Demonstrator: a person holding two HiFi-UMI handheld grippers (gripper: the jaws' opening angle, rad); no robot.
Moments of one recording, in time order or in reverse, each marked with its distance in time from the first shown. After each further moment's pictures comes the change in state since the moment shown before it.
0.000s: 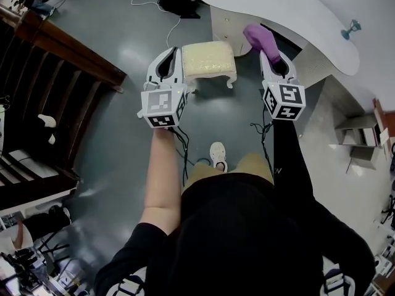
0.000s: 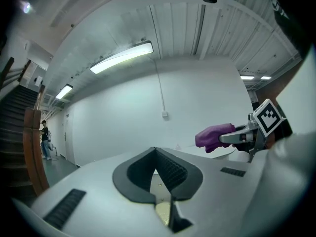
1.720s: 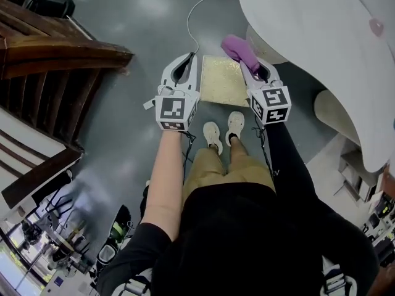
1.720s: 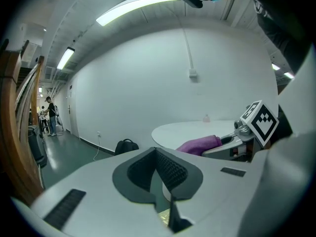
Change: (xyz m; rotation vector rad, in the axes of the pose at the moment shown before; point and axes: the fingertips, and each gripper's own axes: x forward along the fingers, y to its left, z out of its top) left arm 0.318 0.161 -0.215 -0.097 0.307 0.070; right arm 0.415 0.049 -0.217 0.152 0.392 0.451
